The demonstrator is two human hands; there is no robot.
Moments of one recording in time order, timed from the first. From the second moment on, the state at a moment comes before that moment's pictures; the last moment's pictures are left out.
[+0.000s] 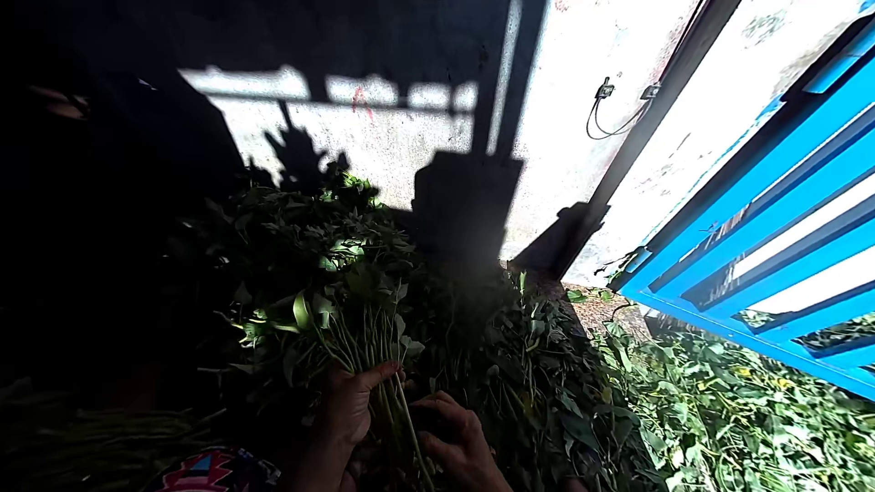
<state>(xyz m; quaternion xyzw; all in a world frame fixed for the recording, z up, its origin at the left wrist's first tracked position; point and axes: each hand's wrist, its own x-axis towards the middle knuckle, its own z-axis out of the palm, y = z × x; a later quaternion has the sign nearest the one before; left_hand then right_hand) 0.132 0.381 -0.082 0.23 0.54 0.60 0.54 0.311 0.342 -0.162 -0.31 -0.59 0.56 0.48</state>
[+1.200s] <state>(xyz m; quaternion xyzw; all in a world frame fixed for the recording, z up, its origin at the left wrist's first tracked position) 0.137 0.374 -0.069 0.25 0.55 0.57 0.55 0.467 0.384 -0.231 -0.60 -0.33 0.62 0.38</state>
